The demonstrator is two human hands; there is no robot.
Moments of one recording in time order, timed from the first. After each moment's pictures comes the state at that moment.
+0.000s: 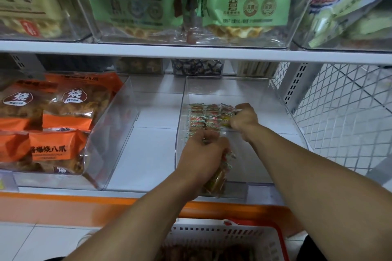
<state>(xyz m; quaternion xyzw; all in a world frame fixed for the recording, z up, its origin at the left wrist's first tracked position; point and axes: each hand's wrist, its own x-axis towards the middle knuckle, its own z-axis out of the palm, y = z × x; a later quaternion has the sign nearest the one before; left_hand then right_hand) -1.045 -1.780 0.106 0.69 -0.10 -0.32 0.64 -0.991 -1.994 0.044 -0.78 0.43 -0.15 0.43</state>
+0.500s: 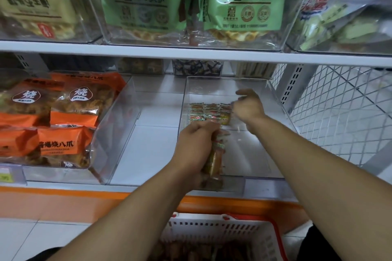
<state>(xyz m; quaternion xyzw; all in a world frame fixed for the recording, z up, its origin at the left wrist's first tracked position) -1.047 -1.769 0.128 0.63 -0.07 -0.34 0.70 -1.009 -1.979 0.097 -0.76 0.36 -0.22 0.50</state>
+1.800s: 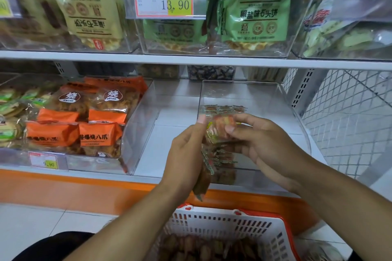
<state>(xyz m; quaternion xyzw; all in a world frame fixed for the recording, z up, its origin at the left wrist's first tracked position) -1.074 -1.706 0.137 0.67 -0.20 -0.18 0.70 -1.138 -1.857 0.162 -0.61 0.13 -0.09 0.78</state>
